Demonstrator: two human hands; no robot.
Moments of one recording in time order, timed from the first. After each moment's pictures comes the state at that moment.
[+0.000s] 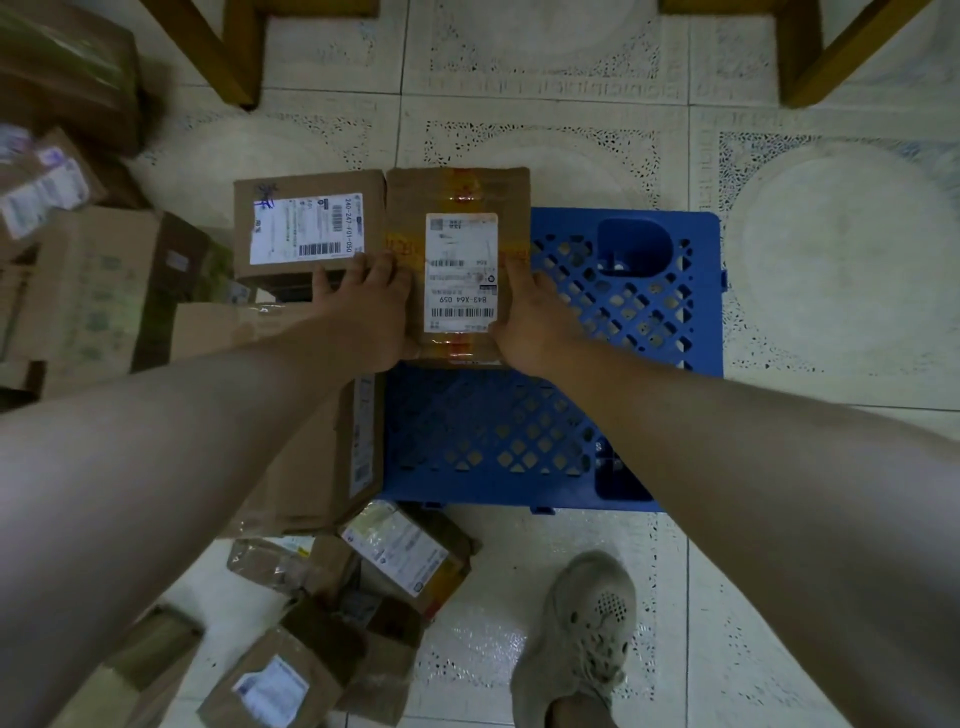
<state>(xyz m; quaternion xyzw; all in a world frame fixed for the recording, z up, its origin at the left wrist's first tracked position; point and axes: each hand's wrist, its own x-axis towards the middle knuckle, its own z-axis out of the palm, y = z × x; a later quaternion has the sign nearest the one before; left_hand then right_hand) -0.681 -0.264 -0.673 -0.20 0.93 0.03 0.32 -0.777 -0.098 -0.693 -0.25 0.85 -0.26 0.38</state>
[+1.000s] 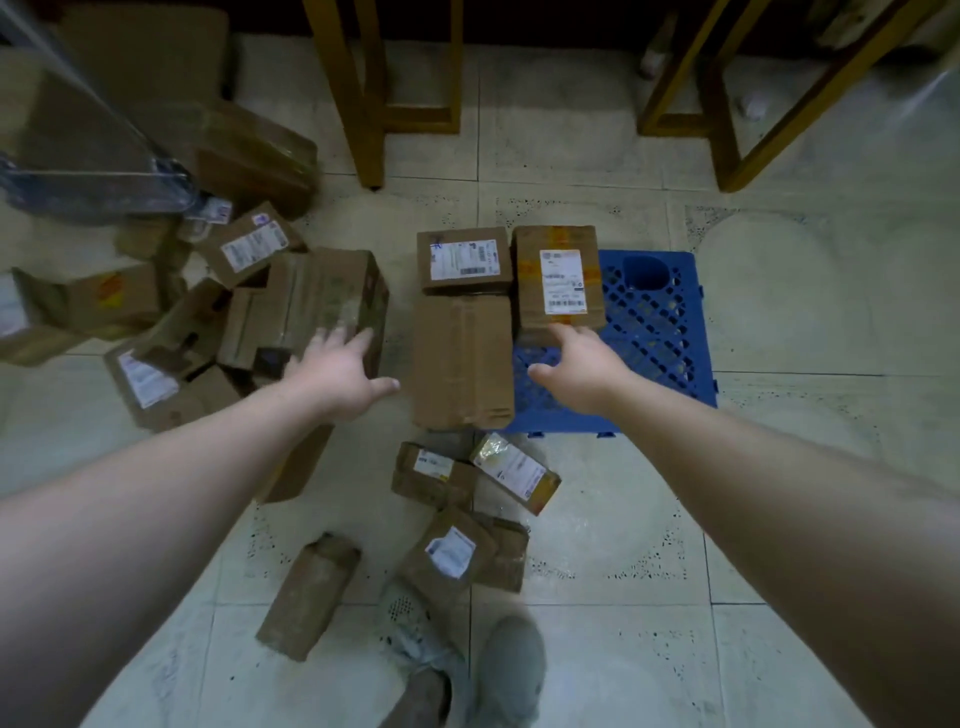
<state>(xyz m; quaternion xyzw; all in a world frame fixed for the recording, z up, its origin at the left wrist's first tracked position) -0.417 -0.358 -0.458 -0.33 0.89 0.14 0.28 -0.560 -0.137 -0.443 -0.17 0.90 -0.11 0.38</state>
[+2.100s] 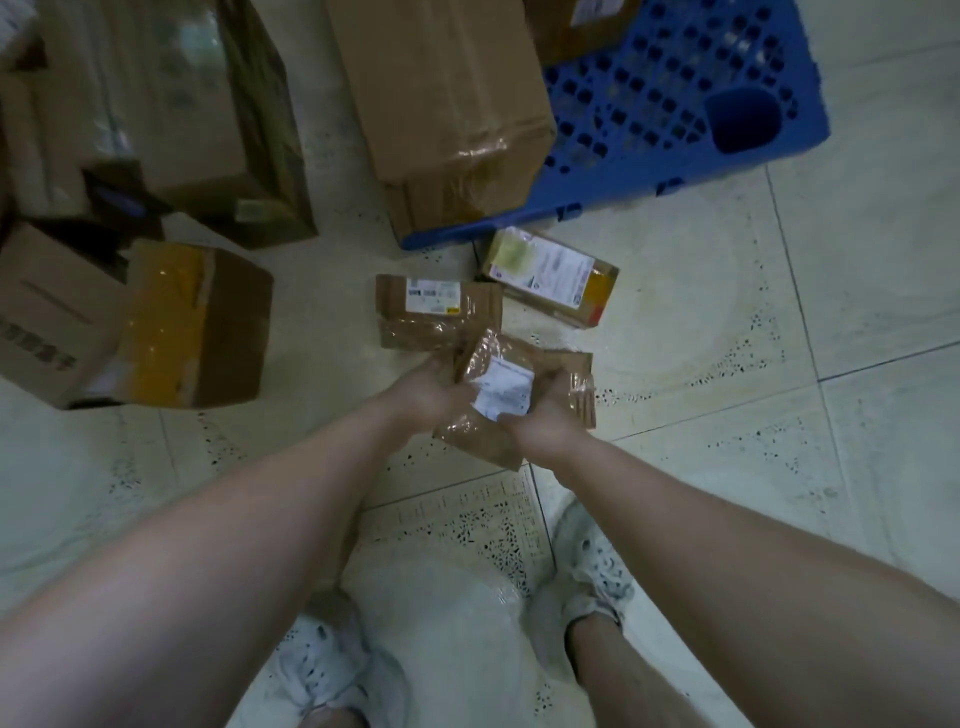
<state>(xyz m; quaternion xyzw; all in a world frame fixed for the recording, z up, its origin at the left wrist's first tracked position) -0.261 -0.249 -0.732 -0.29 0.73 0.48 0.40 -0.274 -0.095 -0.724 0.21 0.80 -0.35 0.45</state>
